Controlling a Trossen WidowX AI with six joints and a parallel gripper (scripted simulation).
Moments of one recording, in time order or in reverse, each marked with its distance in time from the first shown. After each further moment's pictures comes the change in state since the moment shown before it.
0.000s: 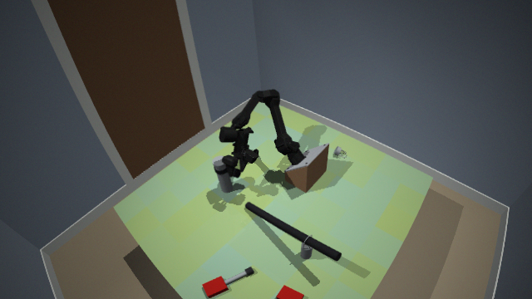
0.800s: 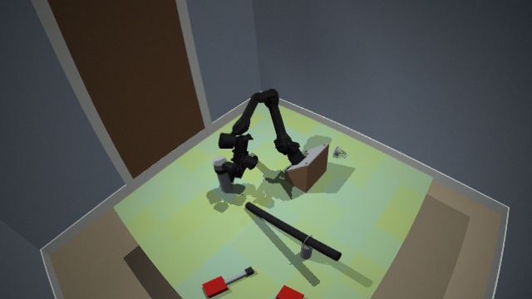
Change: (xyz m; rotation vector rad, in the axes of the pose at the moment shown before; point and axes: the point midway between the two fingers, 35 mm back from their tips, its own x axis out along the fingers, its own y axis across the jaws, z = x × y) arm 0.030 0.004 0.000 -0.004 0.004 0.004
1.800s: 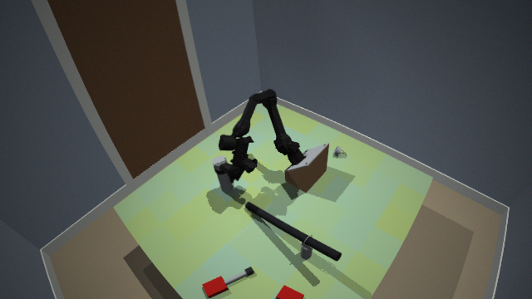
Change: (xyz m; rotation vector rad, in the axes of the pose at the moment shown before) arm 0.006 -0.009 0.000 0.102 0.060 0.000
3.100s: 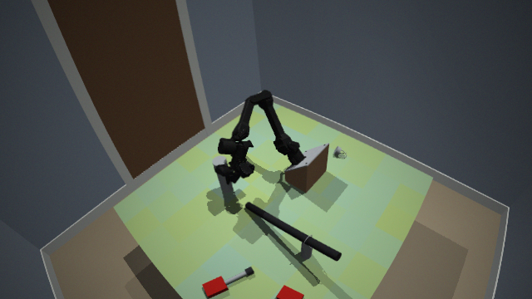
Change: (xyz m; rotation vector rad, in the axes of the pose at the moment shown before) arm 0.010 -0.017 -0.002 0.186 0.108 0.001
